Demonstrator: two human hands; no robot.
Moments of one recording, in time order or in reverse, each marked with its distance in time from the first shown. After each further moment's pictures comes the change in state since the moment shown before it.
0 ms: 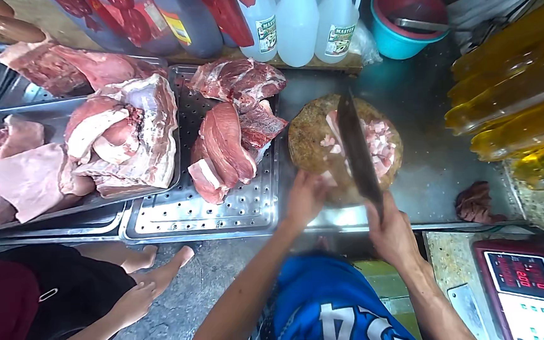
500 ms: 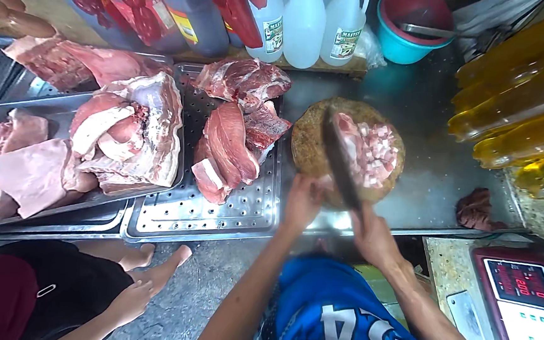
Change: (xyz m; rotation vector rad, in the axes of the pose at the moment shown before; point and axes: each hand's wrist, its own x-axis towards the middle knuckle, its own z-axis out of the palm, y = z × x) left_hand -0.005 -0.010 -0.004 -0.174 0.030 -0.092; right_hand 0.000 -0.005 0.026 -0.005 -0.220 0.054
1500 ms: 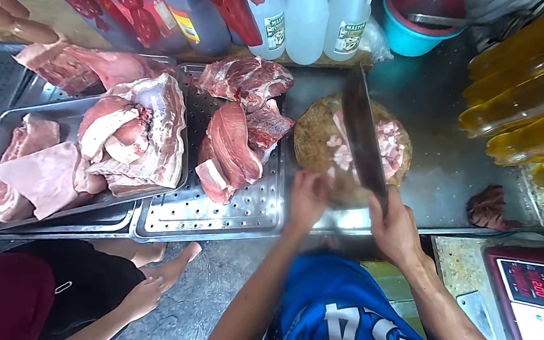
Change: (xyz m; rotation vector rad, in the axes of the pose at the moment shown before) left_hand 0.002 0.000 0.009 -0.074 0.213 0.108; right_hand 0.014 -0.010 -0.026 0.072 0.346 -0.183
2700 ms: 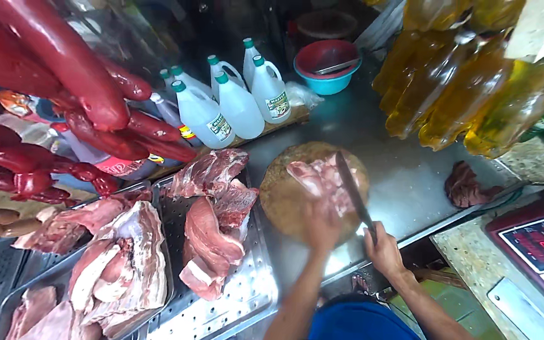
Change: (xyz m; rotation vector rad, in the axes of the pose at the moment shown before) left_hand 0.037 0.038 0.110 0.296 -0.044 0.260; right_hand -0.040 0.130 0.068 0.040 0.256 0.337
